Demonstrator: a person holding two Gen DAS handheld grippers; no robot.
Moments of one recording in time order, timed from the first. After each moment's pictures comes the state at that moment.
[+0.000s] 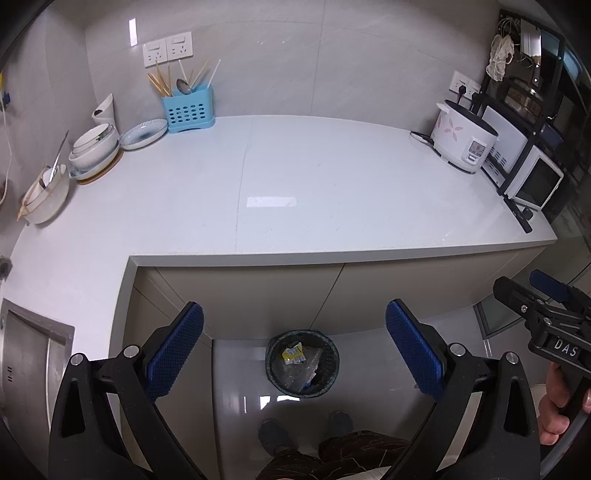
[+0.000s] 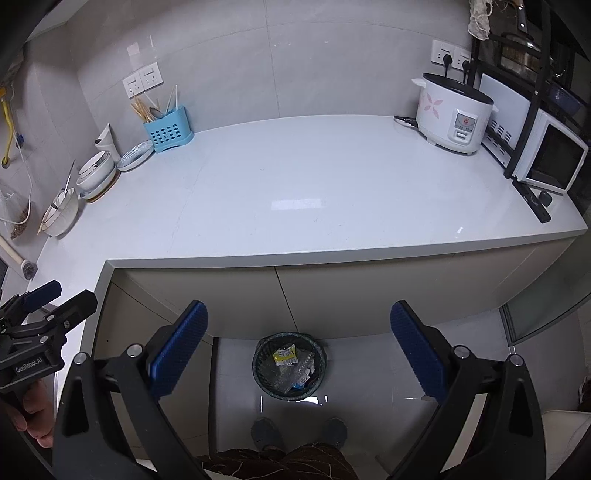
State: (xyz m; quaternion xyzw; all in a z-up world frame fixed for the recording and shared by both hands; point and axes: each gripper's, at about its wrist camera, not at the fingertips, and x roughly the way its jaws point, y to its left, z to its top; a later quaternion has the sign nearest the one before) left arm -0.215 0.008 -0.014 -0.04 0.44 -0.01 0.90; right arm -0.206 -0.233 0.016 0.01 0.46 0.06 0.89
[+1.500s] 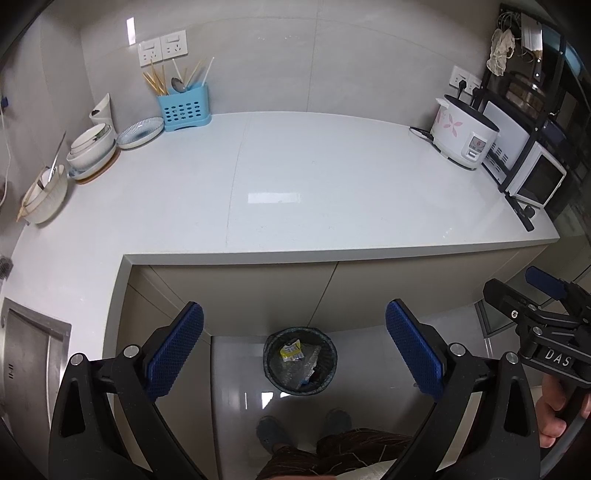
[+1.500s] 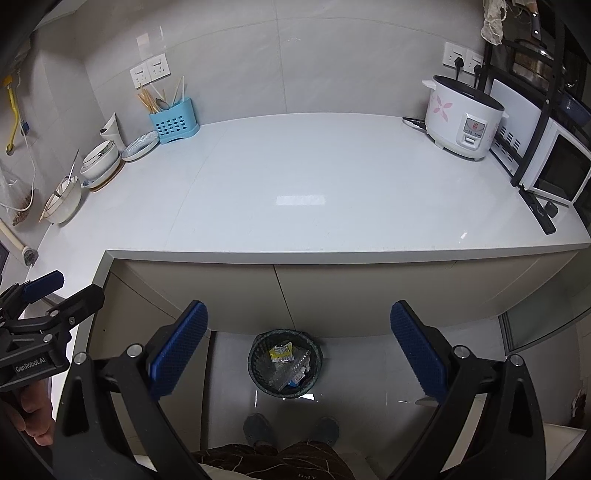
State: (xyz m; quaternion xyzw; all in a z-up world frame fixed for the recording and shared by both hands) left arm -0.208 -0.009 -0.017 -0.04 0.45 -0.01 0.89; right arm -0.197 -0.232 0.012 -0.01 0.47 0.07 0.88
